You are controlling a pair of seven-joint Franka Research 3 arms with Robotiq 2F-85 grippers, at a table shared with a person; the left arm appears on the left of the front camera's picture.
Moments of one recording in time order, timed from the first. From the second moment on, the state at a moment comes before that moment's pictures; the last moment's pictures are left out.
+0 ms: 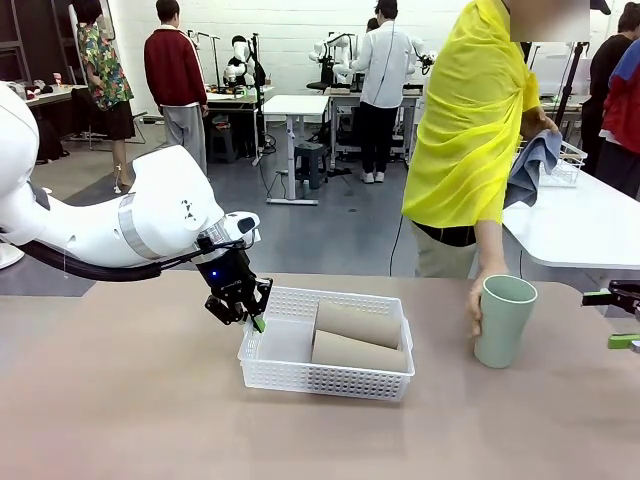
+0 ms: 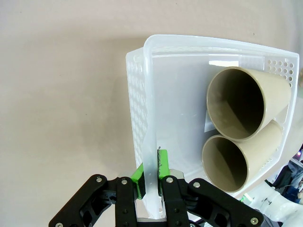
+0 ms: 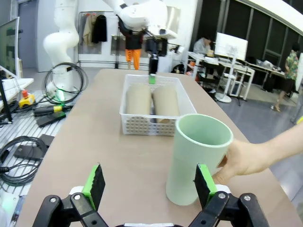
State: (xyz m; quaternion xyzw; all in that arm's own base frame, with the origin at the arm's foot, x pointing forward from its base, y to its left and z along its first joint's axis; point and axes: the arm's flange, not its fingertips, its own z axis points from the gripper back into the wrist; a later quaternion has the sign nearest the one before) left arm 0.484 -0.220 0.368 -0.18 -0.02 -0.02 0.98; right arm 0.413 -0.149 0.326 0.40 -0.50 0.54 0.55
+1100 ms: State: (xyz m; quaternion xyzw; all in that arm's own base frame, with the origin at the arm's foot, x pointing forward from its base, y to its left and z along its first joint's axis) left arm 0.484 -0.220 0.368 -0.18 -0.02 -0.02 0.98; right arm 0.464 -0.091 0.249 0.37 -0.44 0.54 0.61
